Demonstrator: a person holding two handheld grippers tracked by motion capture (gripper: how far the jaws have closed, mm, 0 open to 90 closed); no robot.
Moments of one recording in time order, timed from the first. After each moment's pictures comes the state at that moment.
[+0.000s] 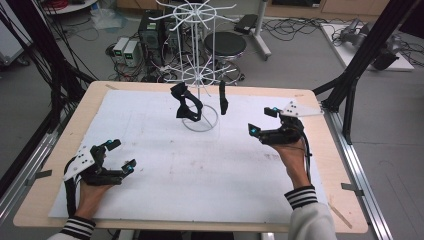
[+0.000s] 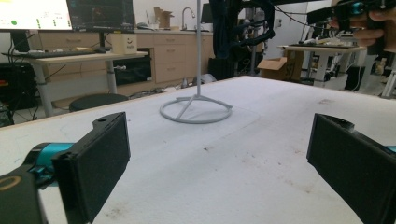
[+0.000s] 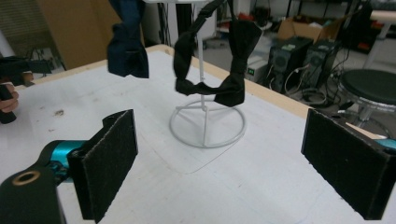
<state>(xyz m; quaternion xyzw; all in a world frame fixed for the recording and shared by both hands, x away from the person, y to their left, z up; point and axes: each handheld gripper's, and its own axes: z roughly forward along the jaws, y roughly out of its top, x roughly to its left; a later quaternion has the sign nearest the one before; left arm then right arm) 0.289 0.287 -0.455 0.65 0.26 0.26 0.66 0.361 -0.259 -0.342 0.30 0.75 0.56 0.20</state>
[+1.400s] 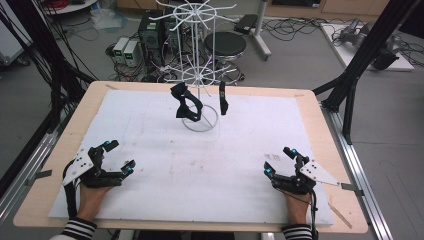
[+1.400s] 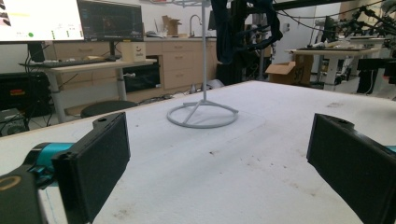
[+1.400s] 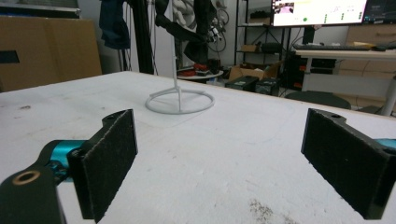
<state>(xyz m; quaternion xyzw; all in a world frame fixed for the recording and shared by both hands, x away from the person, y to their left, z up) 0.282 0.287 -0.456 0.64 0.26 0.29 0.66 0.270 -0.302 -0.453 0.34 0.64 0.62 0.30</state>
